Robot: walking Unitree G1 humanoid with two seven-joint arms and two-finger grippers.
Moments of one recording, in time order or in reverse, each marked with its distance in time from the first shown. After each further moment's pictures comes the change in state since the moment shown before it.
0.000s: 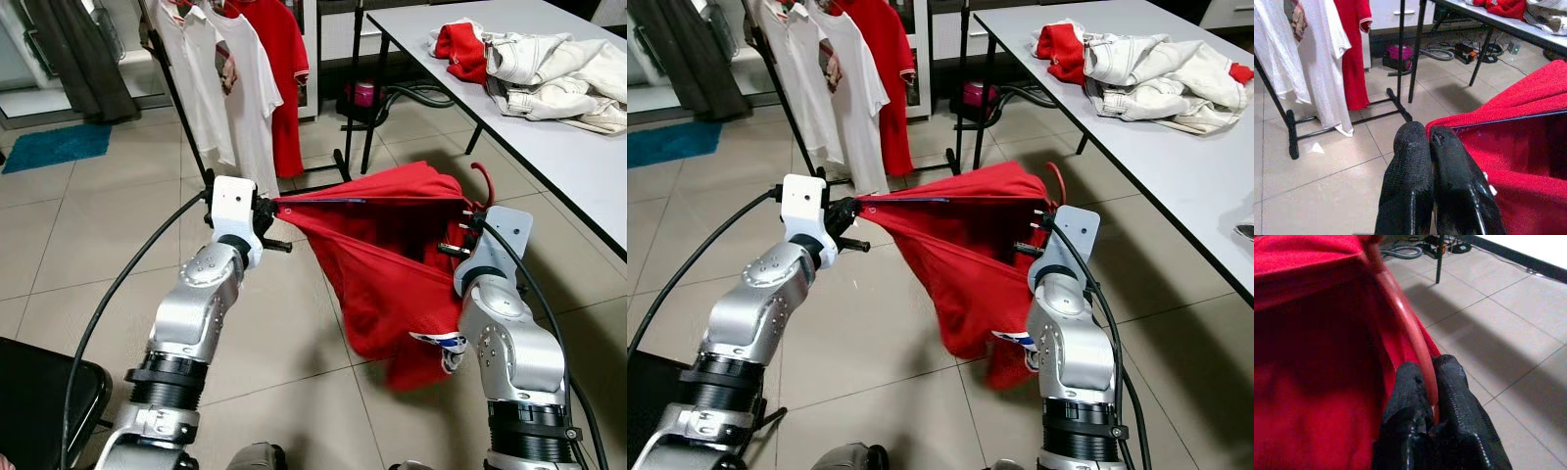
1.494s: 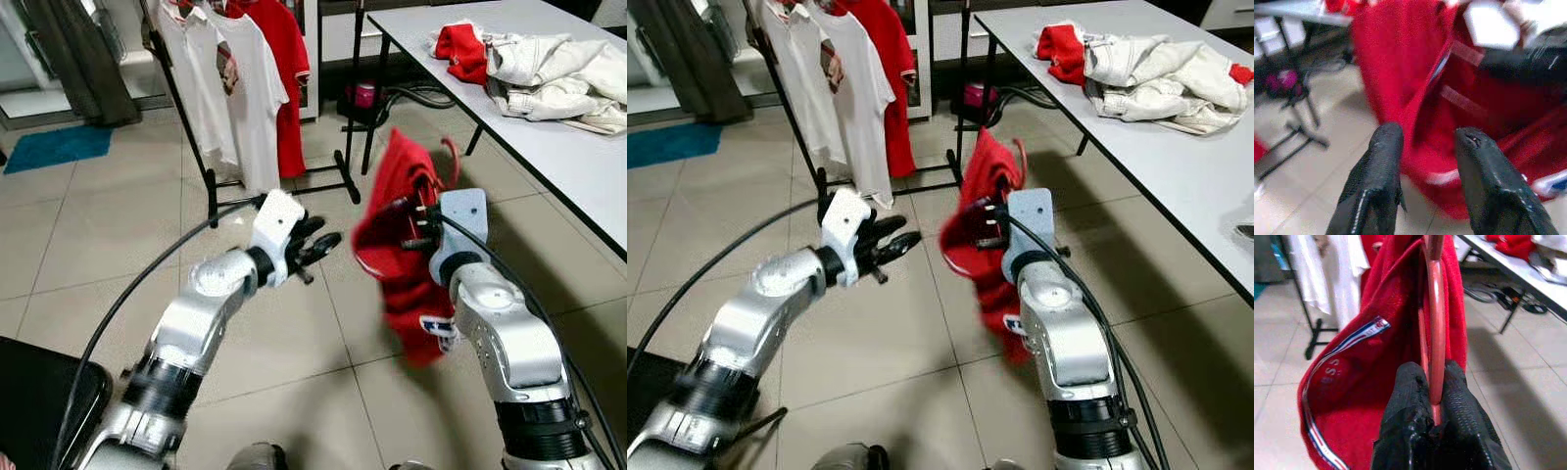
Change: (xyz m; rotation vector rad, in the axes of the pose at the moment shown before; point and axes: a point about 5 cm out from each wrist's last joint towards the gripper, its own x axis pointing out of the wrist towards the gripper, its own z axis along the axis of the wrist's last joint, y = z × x) left arm -0.006 -0.038 0.013 0.204 -0.056 -0.603; right arm -0.014 0.035 0.019 -0.270 -0.132 0.378
